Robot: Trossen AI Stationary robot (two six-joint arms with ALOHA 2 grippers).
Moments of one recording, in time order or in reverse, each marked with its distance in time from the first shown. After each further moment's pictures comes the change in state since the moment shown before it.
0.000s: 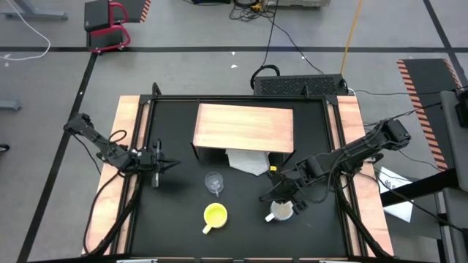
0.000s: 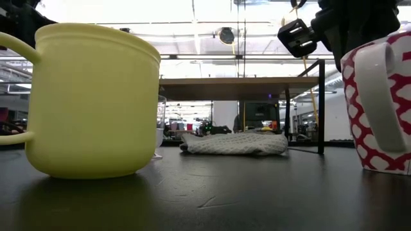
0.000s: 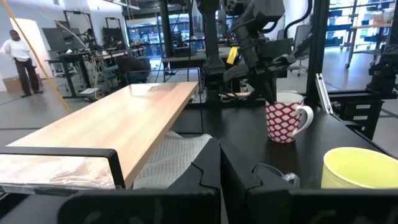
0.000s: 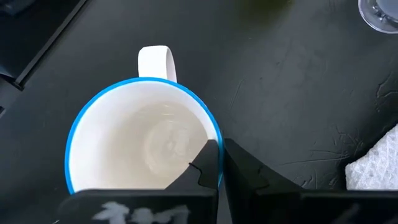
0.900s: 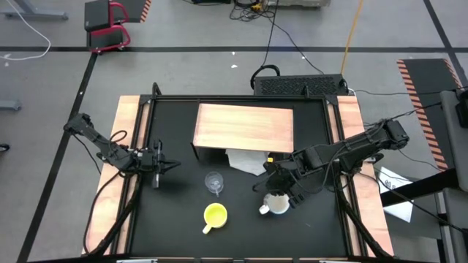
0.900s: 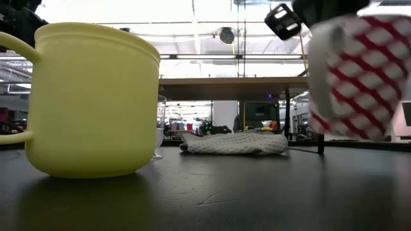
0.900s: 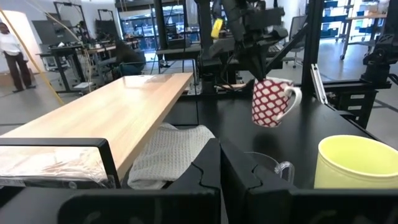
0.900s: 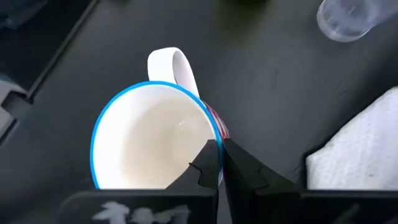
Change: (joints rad) left arm 0.000 0.002 0.000 -0.046 0.020 -0.024; right arm -0.080 0.006 0.193 -0.168 -0.030 -0.021
